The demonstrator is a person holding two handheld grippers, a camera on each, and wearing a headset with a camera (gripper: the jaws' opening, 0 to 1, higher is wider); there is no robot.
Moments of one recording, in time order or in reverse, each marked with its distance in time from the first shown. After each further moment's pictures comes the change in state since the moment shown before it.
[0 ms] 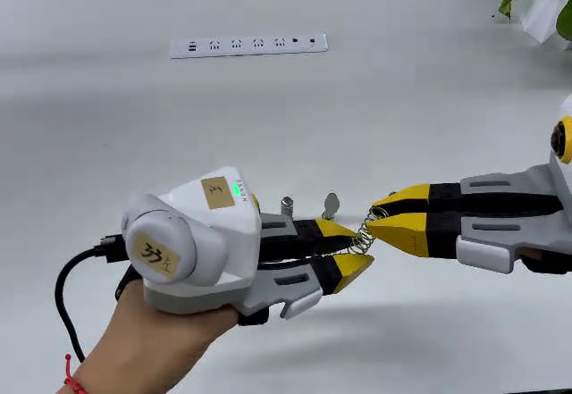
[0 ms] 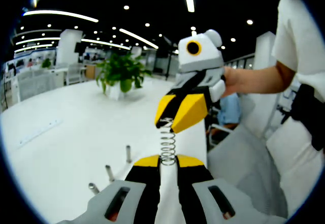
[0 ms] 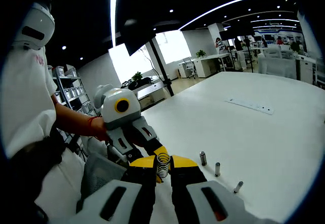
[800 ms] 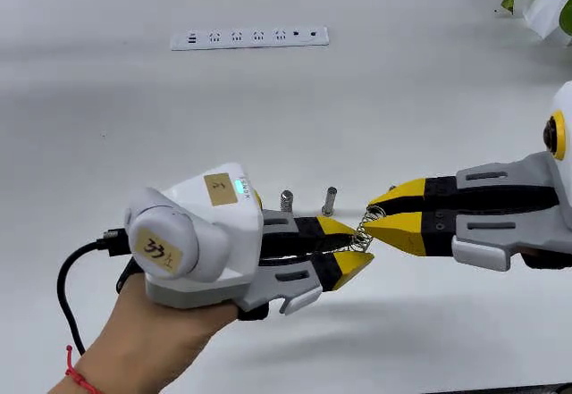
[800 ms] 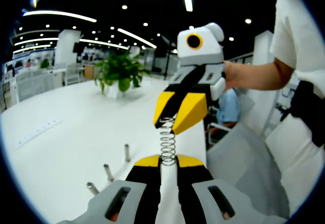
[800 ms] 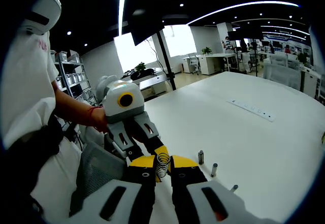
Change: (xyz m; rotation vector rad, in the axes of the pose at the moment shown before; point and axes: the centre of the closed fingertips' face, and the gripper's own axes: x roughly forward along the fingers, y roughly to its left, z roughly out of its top) left arm 0.001 -0.002 -0.004 0.009 0.003 -0.013; right arm 0.002 0.003 -0.003 -0.093 0.066 -0.001
